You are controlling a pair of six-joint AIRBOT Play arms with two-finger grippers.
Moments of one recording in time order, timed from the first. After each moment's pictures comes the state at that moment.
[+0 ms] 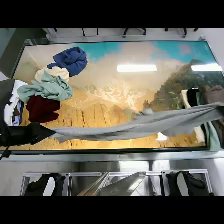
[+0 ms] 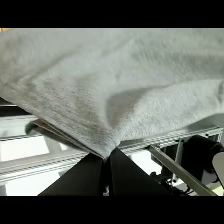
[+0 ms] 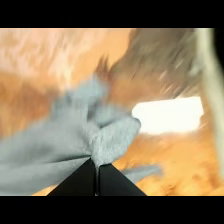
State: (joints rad) left arm 0.29 -0.63 1.04 0.90 -1.76 -1.62; right arm -0.42 -0.60 1.43 -1.17 1.61 1.45
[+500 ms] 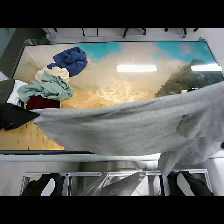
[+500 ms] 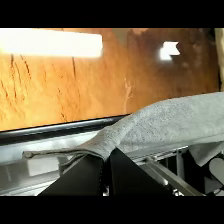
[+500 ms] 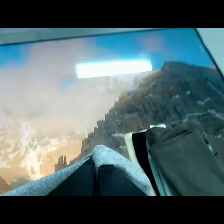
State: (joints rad) left arm 0.10 -0.86 1.54 1.01 -1.84 -1.75; right arm -0.39 -0.89 1.97 -1.30 1.62 1.49
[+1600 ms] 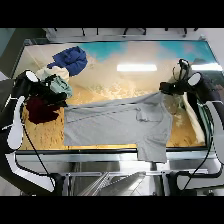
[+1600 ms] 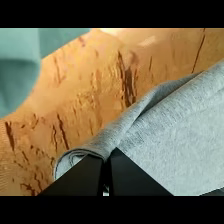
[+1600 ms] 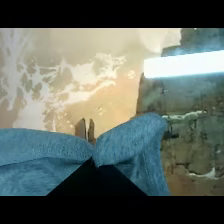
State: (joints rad) left arm 0.10 -1.76 1.57 1.21 -1.47 -1.42; right arm -0.08 -1.54 1.32 -1.22 0.90 1.46
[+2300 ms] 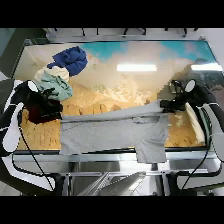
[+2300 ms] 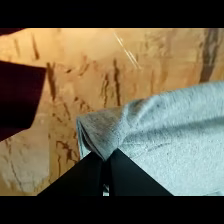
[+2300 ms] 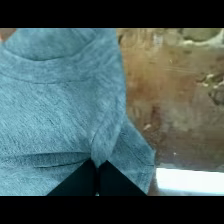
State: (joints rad) left arm 0.16 -1.71 1.38 1.36 -1.49 -1.41; right arm -0.10 -1.56 1.24 -1.35 1.23 1.51
